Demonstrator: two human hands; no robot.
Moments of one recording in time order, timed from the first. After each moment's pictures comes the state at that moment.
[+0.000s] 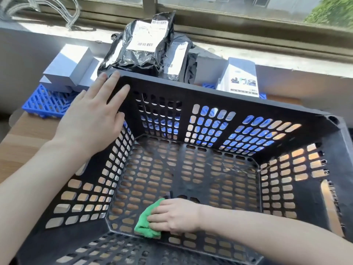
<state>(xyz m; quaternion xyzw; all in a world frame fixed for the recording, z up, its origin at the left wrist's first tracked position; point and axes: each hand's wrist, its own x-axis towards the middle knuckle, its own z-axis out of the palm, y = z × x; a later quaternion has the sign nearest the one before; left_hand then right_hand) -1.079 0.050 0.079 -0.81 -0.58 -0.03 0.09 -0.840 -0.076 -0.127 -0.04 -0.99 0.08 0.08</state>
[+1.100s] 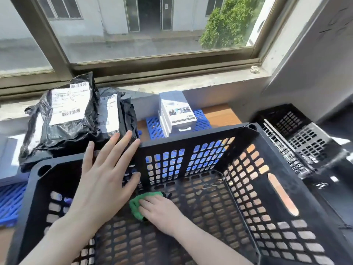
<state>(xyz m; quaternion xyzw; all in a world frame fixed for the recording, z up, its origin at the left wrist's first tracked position) -0.987 0.085 0.087 -0.91 -0.40 -0.12 -0.02 -0.838 0.010 -0.126 -0.52 -0.85 -0.01 0.09</state>
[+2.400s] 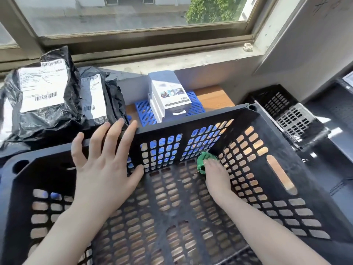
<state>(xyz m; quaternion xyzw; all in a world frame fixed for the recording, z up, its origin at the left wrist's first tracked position) -0.972 0.086 0.078 -0.89 -0.44 -0.11 0.02 -0.702 -0.036 -0.091 -0.86 -0.50 0.04 0.00</state>
